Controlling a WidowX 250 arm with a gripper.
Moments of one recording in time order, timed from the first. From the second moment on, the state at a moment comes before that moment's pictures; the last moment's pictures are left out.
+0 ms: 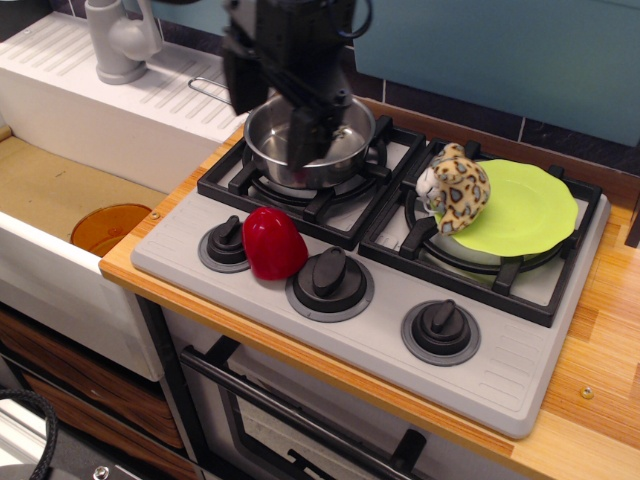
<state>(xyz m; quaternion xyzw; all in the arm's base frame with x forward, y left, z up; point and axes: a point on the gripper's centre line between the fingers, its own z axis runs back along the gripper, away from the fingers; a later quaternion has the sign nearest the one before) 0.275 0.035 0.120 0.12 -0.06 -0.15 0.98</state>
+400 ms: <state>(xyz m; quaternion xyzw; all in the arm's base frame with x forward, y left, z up) 0.257 0.043 0.109 0.13 -0.06 -0.12 0.98</state>
